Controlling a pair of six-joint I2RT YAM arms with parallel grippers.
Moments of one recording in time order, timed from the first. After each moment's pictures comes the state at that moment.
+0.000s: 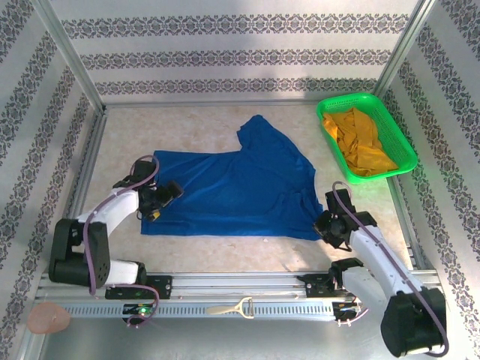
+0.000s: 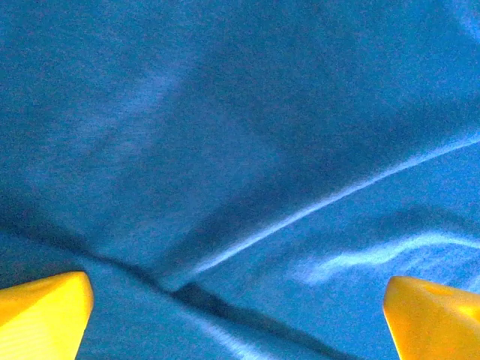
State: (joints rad) left arm -0.06 1.33 0.69 -0.56 0.19 -0.82; right arm 0.15 0.85 0.44 -0.84 -0.06 1.02
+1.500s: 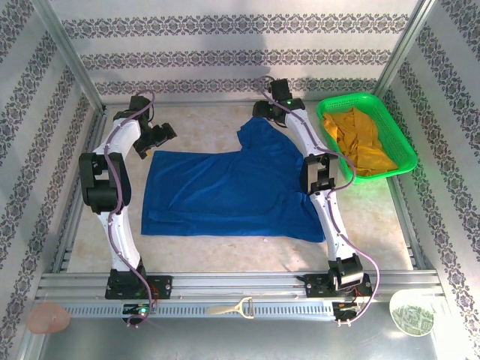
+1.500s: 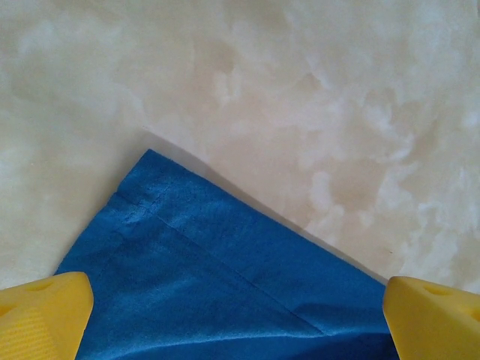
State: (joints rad) left arm 0.07 2.07 1.71 -0.82 0.16 -0.57; right arm 0.23 2.83 2.80 -0.79 -0.11 0.38
